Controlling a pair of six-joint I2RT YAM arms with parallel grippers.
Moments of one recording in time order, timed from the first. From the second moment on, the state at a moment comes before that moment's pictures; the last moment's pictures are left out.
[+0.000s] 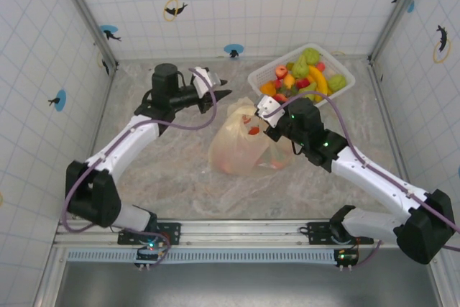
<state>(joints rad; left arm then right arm) -0.40 1.47 1.13 0.04 0.79 0.50 0.72 1.14 0.88 -0.10 -0.04 -0.44</state>
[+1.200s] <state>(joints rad) -0.52 1.55 1.07 0.08 1.01 0.68 0.70 1.14 0.87 -0.07 -0.06 -0.40</state>
